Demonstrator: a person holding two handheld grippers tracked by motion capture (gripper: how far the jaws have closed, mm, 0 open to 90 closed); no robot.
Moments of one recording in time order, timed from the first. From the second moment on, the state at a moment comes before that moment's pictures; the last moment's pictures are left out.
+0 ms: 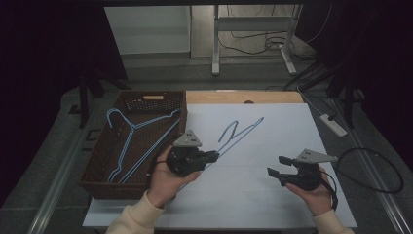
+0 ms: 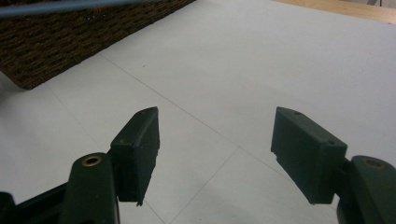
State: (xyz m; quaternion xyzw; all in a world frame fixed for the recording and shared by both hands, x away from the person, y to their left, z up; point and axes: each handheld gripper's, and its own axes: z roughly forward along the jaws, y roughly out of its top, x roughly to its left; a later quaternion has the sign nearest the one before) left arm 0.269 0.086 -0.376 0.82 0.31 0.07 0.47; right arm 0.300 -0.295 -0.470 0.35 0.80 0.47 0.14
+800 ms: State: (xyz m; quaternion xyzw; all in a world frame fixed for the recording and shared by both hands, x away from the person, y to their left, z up) left arm 0.292 0.210 -0.348 0.76 0.38 0.14 0.51; right arm 0.300 -0.293 -0.474 0.35 0.81 0.45 0.16
